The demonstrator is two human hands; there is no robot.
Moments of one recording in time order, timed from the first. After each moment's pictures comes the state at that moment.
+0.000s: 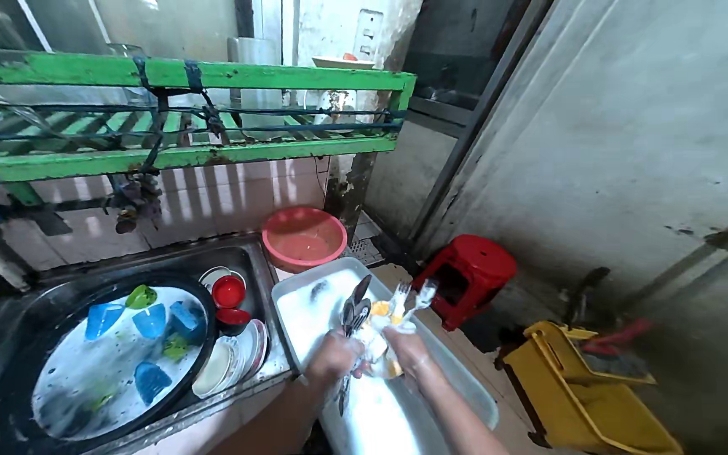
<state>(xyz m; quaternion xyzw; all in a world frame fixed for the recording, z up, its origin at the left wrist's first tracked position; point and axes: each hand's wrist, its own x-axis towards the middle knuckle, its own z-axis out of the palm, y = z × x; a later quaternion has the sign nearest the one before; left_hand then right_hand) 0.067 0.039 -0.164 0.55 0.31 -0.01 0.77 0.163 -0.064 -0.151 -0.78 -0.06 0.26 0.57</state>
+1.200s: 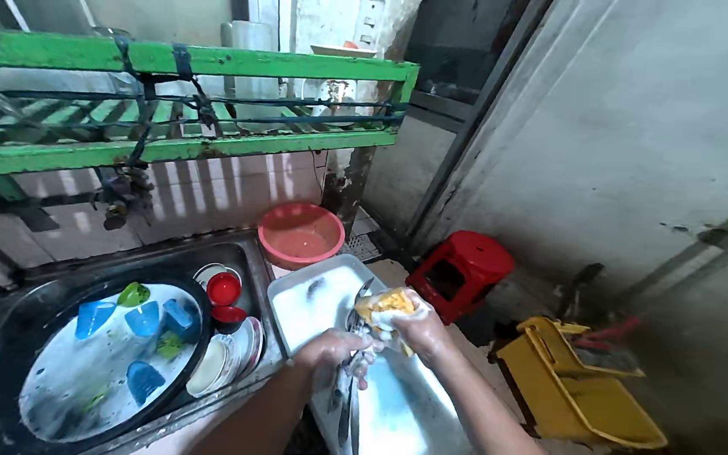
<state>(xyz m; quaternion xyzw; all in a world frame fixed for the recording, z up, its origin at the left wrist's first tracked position) 0.074 0.063 -0.163 0.54 0.22 -0.18 0.79 0.188 -0.068 -0.114 -0.79 -0.17 0.24 0.53</state>
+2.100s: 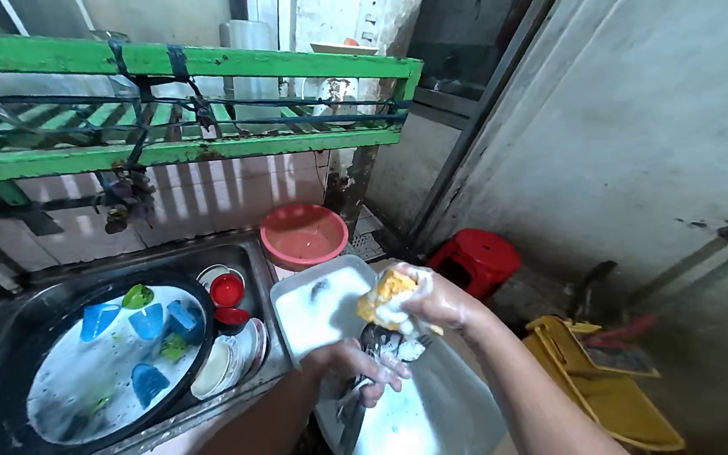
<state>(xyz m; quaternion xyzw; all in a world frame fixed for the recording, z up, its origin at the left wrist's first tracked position) 0.075 0.063 -0.176 0.51 0.01 -0.26 0.82 0.203 -0.054 -0.039 -0.82 -0.37 0.32 0.31</state>
